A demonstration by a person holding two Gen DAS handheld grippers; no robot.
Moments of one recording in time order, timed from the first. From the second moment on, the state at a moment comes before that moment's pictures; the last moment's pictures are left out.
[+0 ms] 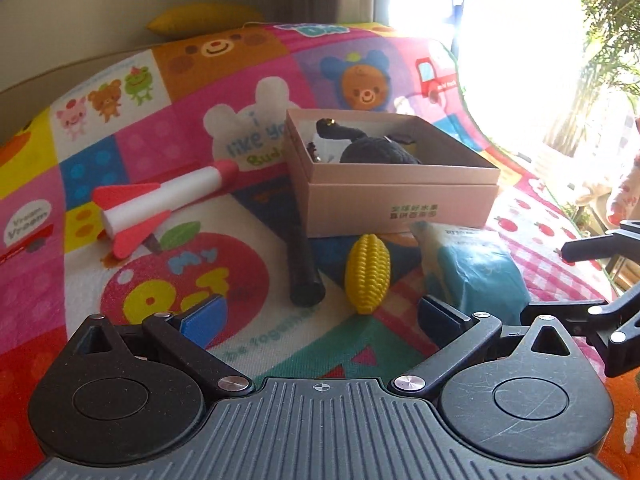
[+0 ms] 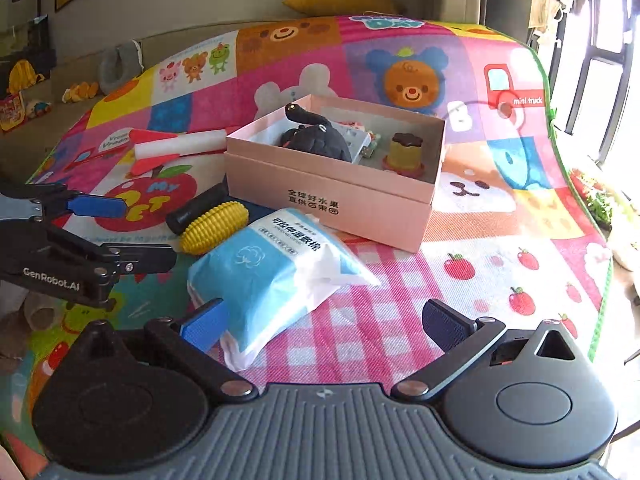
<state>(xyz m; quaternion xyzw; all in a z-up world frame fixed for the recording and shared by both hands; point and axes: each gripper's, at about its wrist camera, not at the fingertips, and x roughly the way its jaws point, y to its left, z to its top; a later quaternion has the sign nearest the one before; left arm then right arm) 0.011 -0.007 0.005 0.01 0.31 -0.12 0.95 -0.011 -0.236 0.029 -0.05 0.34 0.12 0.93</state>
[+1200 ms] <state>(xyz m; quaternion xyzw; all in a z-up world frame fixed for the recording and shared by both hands) 0.059 -0.018 -0.013 0.04 0.31 -0.11 0.94 -0.023 -0.234 -0.007 -0.01 0.37 0.06 0.93</state>
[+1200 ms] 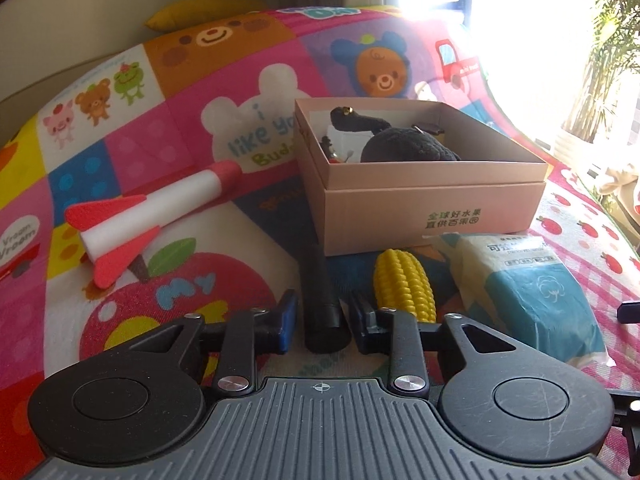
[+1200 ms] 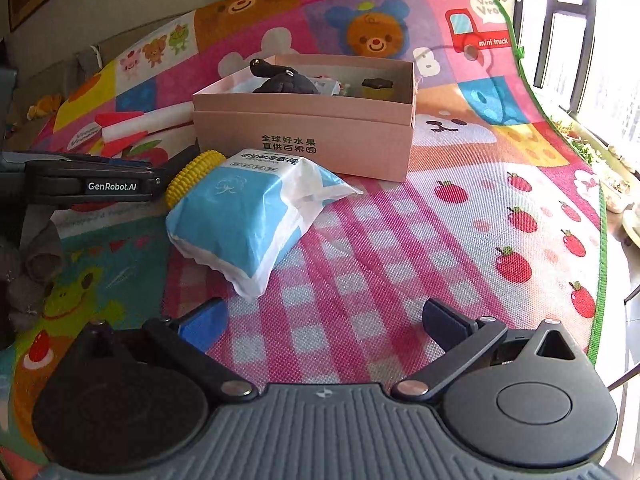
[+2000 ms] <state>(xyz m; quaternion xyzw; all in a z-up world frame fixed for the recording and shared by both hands) 0.008 0.036 -0.006 0.06 0.33 -0.03 0.94 -0.023 -0.233 -0.007 -0.01 0.37 0.06 0.93</state>
